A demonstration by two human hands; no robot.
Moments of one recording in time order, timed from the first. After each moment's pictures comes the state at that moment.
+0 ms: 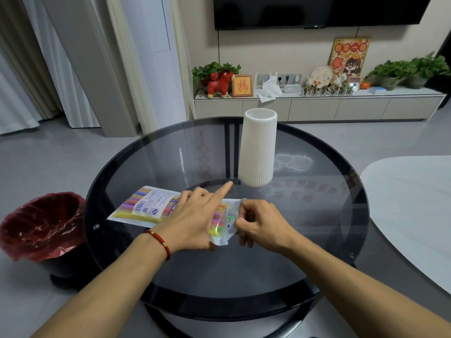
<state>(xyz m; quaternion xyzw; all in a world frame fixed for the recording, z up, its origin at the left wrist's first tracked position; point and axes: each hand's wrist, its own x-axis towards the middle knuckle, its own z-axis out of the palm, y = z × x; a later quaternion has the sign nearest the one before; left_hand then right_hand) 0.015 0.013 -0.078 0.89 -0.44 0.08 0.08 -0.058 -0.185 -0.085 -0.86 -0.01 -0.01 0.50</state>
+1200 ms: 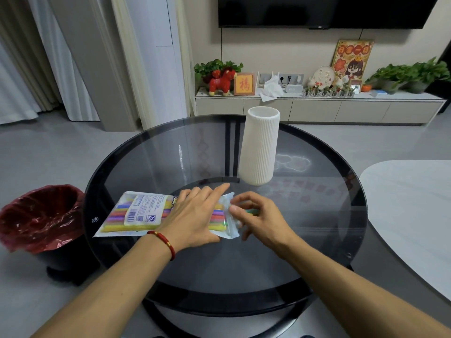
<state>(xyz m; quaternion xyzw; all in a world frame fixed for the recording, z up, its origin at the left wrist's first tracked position) 0.016 0.012 -0.088 0.92 -0.38 0.09 0.08 -0.050 -0.189 -0.110 -0.77 0.01 -0.05 0.63</state>
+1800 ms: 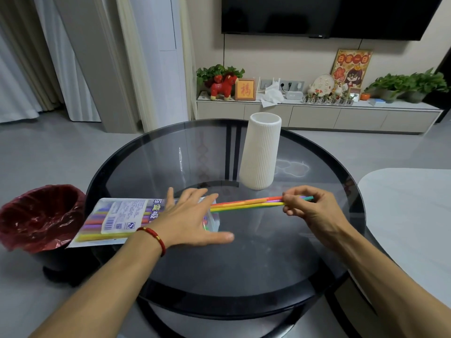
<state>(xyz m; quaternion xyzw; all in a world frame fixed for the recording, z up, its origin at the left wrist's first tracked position) 0.020 0.023 -0.076 0.94 -0.32 -0.05 0.08 -0.066 -0.287 -0.087 -0.67 0.05 -0.12 0.73</state>
